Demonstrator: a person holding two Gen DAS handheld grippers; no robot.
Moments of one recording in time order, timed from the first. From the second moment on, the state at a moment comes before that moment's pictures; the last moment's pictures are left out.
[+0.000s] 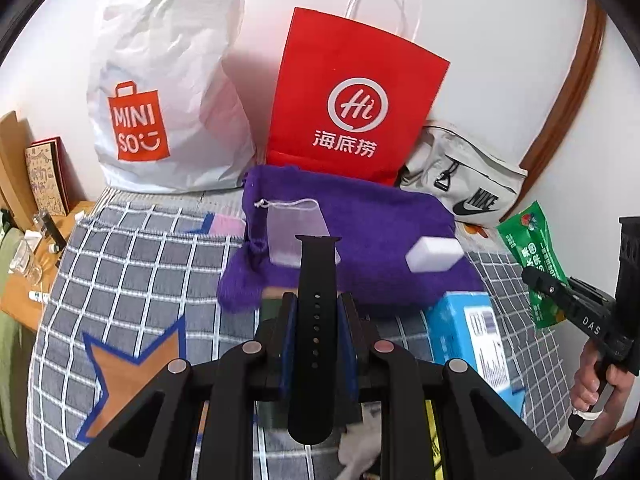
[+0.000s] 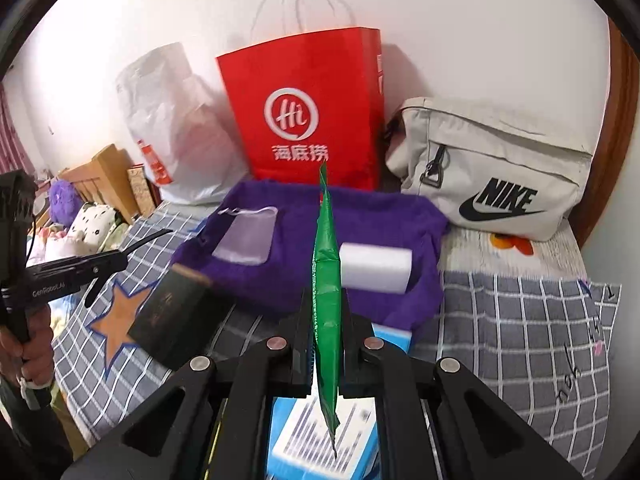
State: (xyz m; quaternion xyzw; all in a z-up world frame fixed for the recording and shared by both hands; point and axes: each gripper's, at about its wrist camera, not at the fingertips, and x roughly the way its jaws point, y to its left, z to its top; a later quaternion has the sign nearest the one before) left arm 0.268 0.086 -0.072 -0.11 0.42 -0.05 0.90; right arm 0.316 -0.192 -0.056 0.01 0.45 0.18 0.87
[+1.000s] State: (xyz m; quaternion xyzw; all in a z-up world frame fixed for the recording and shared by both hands) left arm 0.403 0.083 -0.124 -0.10 0.48 -0.02 0.87; right arm 0.462 -0.186 -0.154 0.02 0.54 0.20 0.82
